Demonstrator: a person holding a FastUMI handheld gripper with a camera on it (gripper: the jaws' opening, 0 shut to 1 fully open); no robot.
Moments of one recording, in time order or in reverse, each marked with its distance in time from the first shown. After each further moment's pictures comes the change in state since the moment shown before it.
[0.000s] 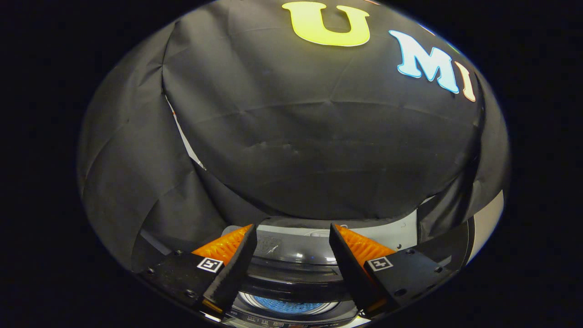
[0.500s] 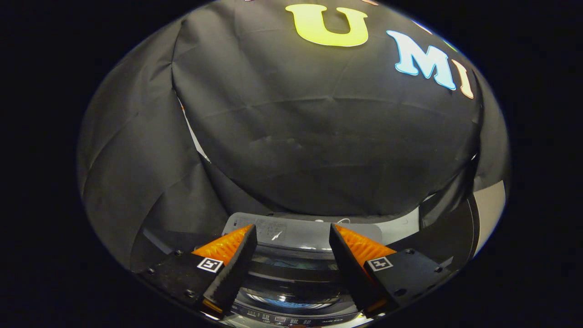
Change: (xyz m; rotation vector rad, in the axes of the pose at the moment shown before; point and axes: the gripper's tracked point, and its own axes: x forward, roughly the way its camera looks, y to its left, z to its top) arm -0.022 0.012 -0.040 -0.002 -0.012 0.012
